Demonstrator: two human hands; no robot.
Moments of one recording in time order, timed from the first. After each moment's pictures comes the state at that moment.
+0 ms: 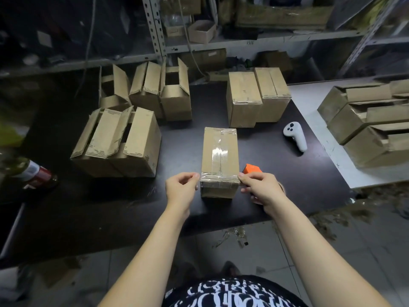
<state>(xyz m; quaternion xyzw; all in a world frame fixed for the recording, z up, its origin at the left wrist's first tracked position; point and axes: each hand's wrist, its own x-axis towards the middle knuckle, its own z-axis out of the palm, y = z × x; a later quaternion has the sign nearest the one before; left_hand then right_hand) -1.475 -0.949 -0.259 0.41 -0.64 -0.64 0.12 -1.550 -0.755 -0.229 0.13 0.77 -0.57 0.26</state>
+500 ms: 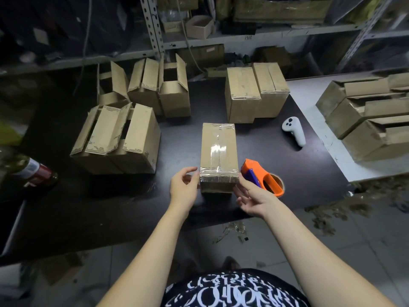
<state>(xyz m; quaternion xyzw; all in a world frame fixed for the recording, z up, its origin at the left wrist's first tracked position) -1.467 -0.949 -0.273 0.34 -0.70 -0.61 0.10 -1.535 -0.759 -0.261 0.30 0.47 -0.73 0.40</state>
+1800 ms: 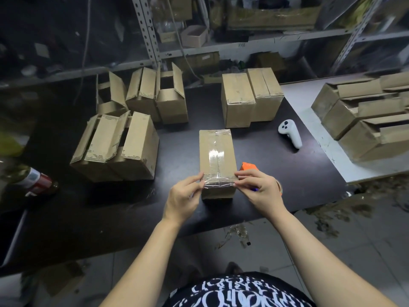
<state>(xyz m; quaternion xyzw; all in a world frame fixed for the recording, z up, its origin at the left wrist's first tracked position) -1.456 -0.963 -0.291 -0.05 -0.90 -0.33 0.30 -1.542 -0.725 -0.278 -0.28 0.82 -0.49 -0.06</state>
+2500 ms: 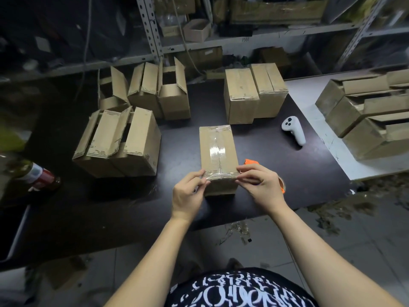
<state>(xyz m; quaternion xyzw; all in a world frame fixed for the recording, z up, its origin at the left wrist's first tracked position) -1.456 -0.951 -0.289 0.01 -0.88 -0.36 0.31 -1.548 -0.732 -0.281 -0.24 0.82 -0.51 -0.03</state>
